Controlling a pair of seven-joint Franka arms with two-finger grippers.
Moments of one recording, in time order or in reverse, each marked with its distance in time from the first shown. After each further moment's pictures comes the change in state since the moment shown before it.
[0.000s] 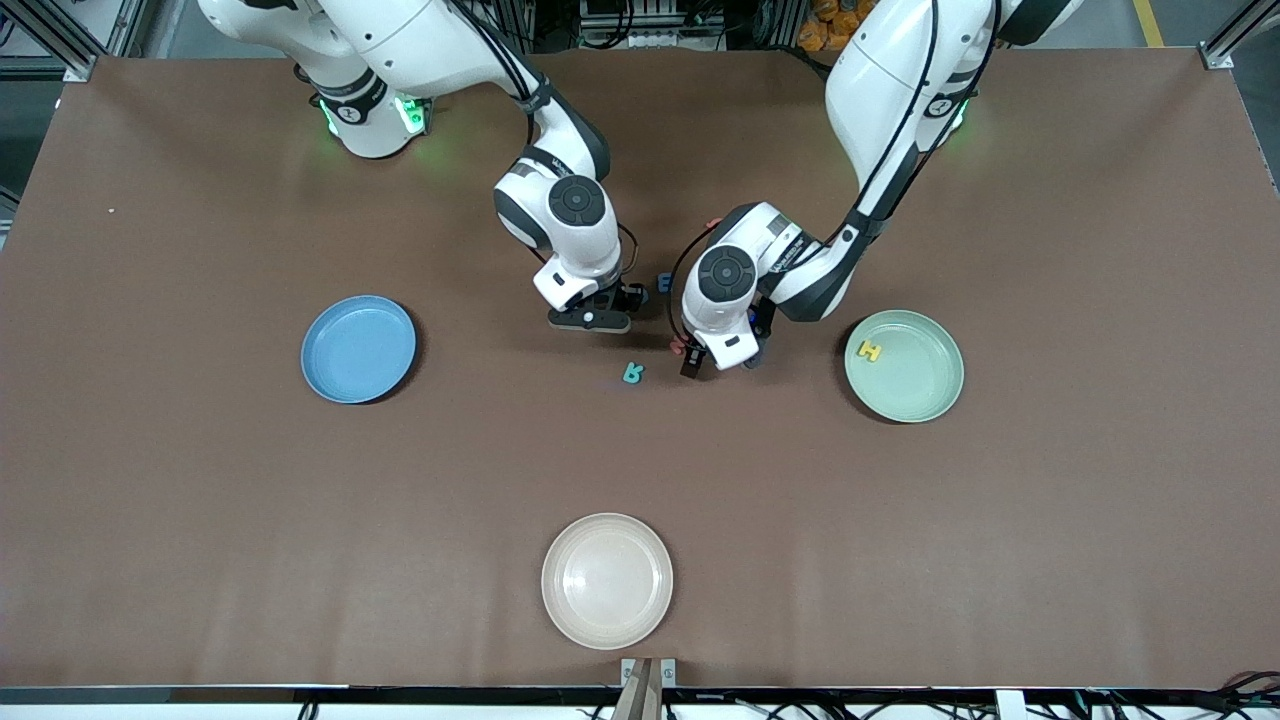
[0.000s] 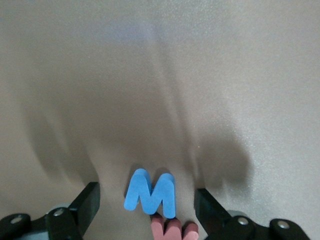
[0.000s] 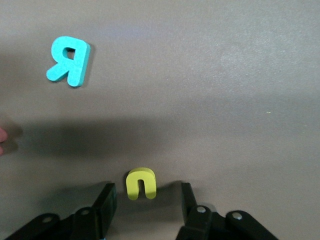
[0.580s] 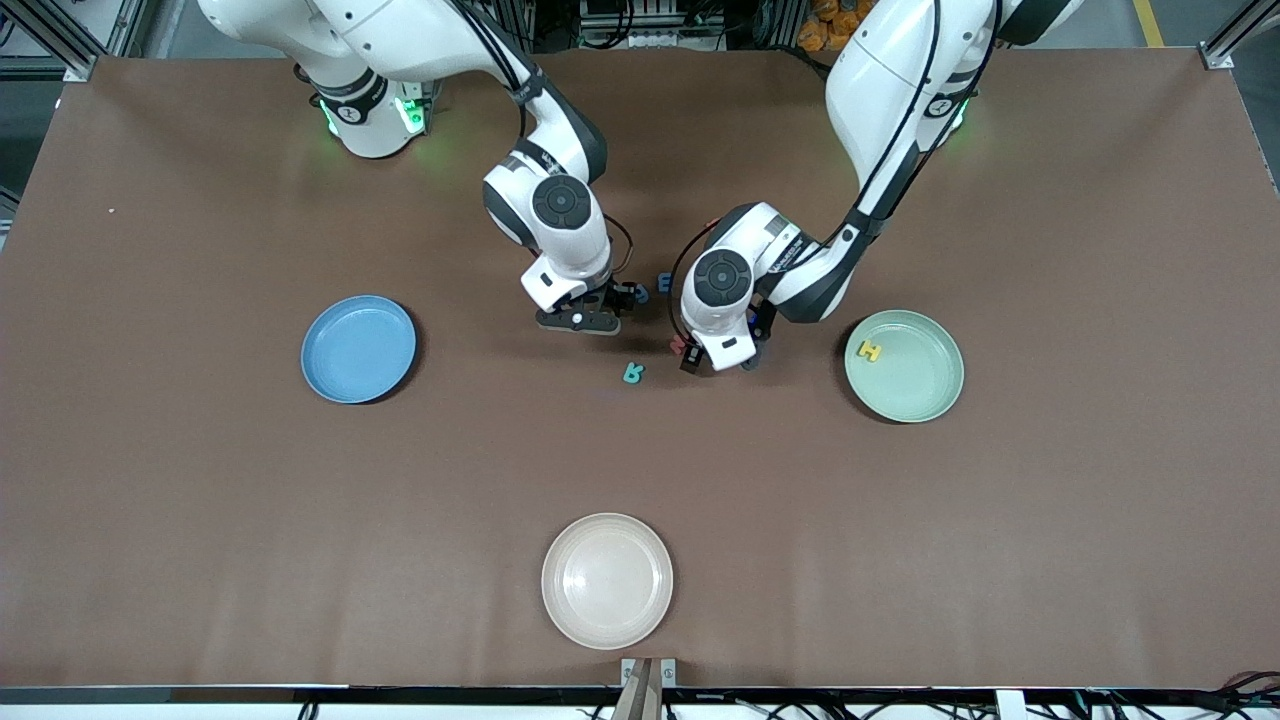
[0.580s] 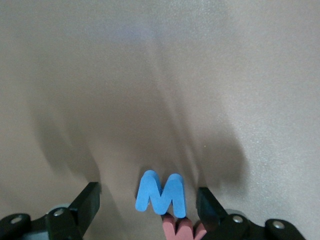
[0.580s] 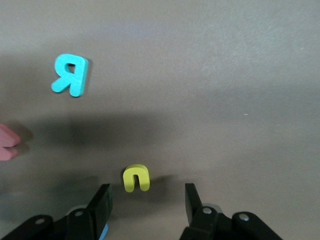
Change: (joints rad) left arm 0.000 0.000 0.000 0.024 -0.001 -0.070 0.059; right arm 0.000 -0.047 -0.023 -0.007 0.101 -0.047 -0.079
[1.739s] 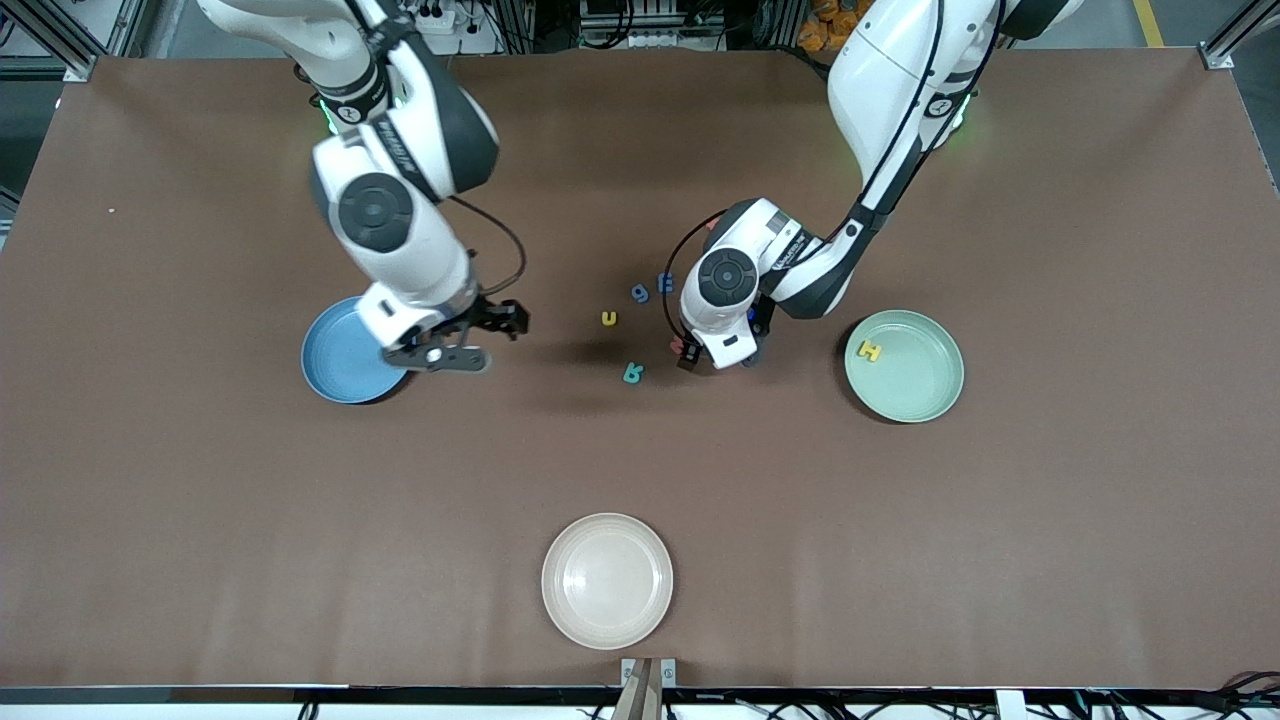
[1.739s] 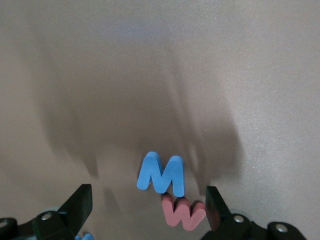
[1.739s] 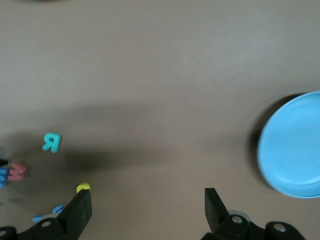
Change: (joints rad) left arm 0.000 -0.015 0.000 0.003 -0.067 -0.008 0.002; right arm -0.172 -0.252 -0.085 0.108 0.062 -0.414 -0.326
